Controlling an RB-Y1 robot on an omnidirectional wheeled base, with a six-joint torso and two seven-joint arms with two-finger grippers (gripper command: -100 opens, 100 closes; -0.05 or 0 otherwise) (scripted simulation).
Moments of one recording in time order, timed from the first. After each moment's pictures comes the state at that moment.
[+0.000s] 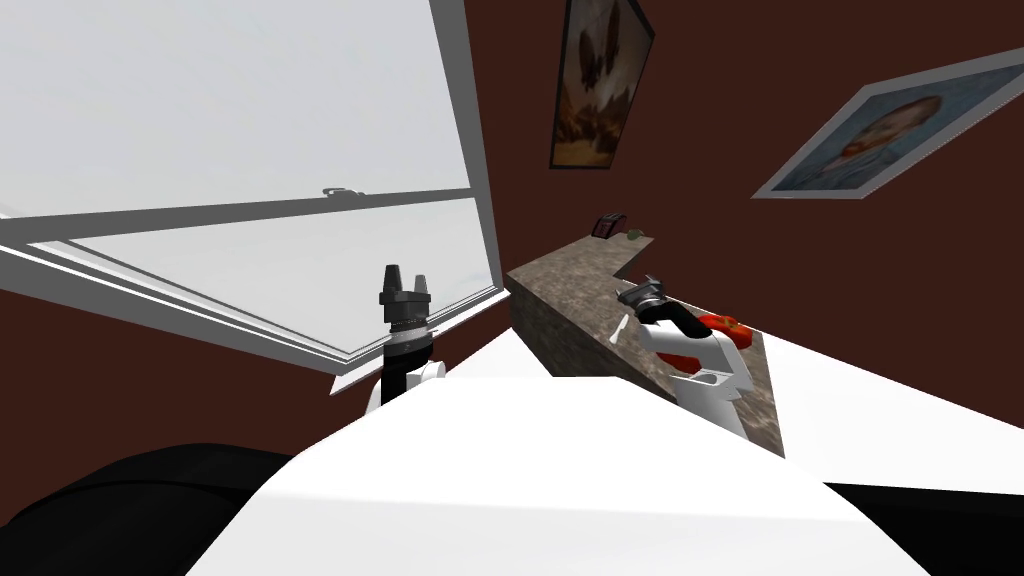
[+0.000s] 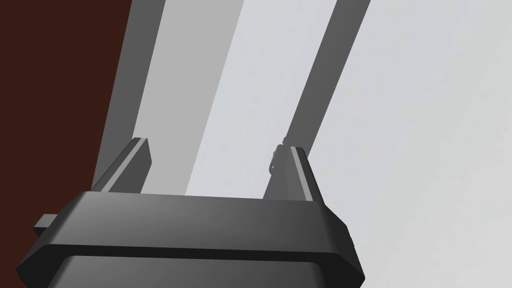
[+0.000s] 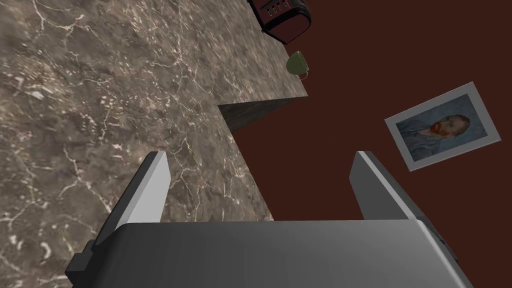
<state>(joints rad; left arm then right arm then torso) 0.55 -0.04 0.01 -2.39 -0.12 -0.43 0.09 0.19 -0.33 -0.36 -2.11 -0.12 0.60 -0.90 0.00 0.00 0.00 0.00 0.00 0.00</state>
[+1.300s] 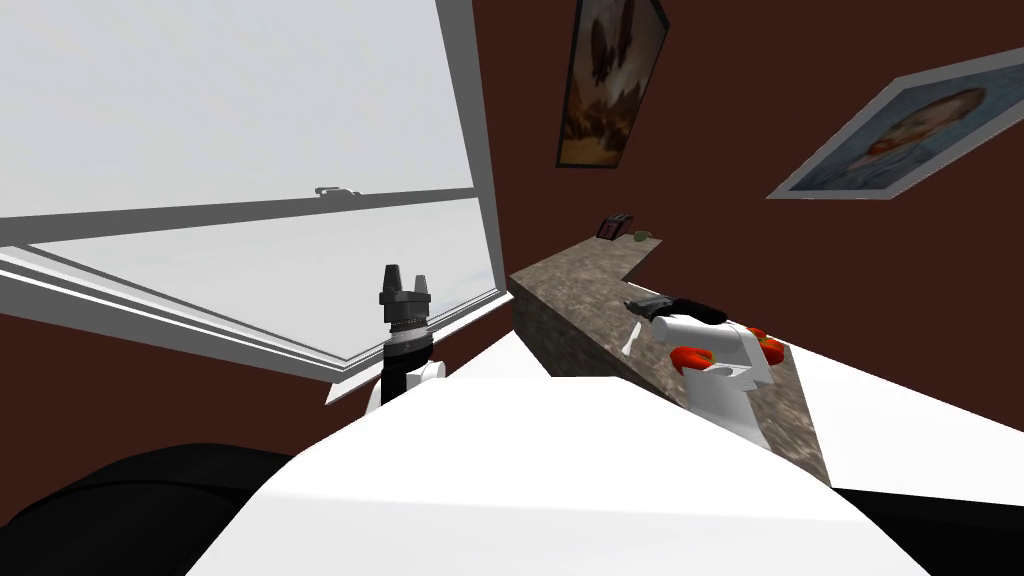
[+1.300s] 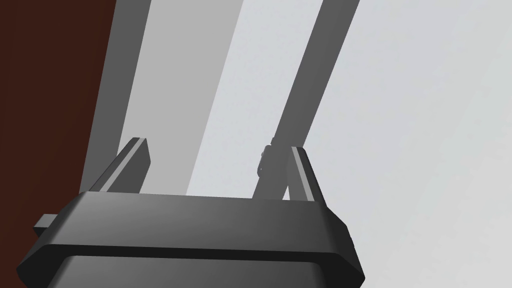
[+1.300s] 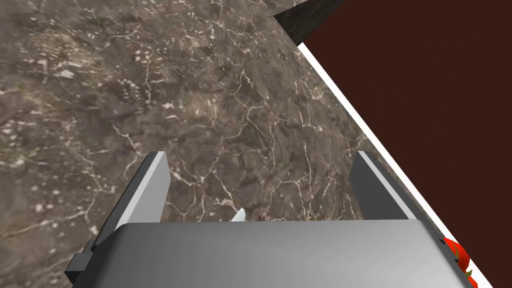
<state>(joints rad) 0.55 -0.04 0.01 -2.39 -0.12 -0.43 0.09 0.12 -0.38 -0.47 -2.00 -0.20 0.93 -1.19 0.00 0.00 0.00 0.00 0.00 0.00</state>
